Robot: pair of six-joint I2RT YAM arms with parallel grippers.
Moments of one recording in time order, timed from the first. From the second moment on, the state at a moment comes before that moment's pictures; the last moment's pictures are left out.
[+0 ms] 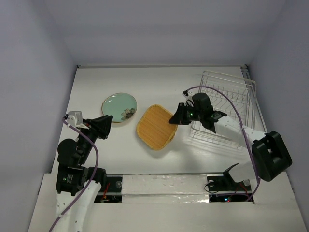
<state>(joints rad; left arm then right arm) -0.16 0.23 0.63 -0.32 0.18 -0.50 0.53 1.40 0.85 -0.04 -0.47 0.61</state>
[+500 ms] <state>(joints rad) -0.15 0.23 0.63 -0.32 0.18 -0.50 0.50 1.44 0.84 -0.08 -0.33 0.54</state>
